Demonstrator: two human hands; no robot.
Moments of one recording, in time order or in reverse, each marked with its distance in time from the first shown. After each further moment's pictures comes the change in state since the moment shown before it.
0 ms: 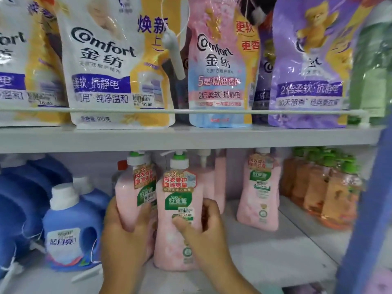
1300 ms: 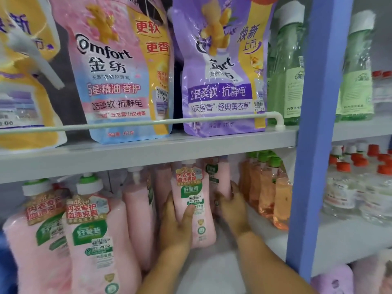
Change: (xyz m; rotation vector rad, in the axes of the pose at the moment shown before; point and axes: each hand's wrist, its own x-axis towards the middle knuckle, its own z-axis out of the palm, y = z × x) left_hand -0.061 0.007 0.224 -0.131 -0.410 -0.091; right_hand 0.156 0.064 -0.215 -0.181 0.358 -0.012
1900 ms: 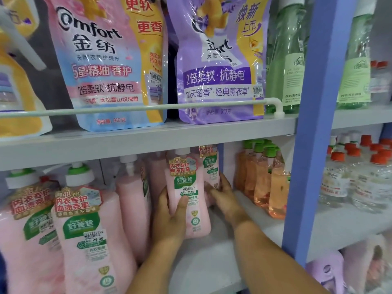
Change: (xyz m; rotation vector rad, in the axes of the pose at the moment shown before) left_hand 0.003 -0.006 -0.003 -0.098 -0.032 -0.020; right_hand 0.016 0.010 0.012 0.277 -0.259 0.160
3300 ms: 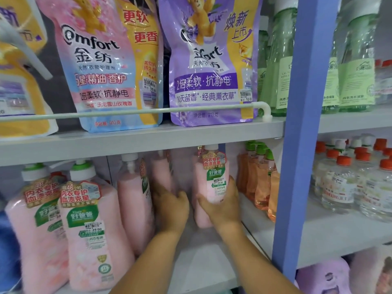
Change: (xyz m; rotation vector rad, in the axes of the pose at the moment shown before) left_hand 0.035 -0.006 0.026 0.418 0.291 0.059; right_hand -0.057 -0.017 0.008 -0.415 0.312 -0.381
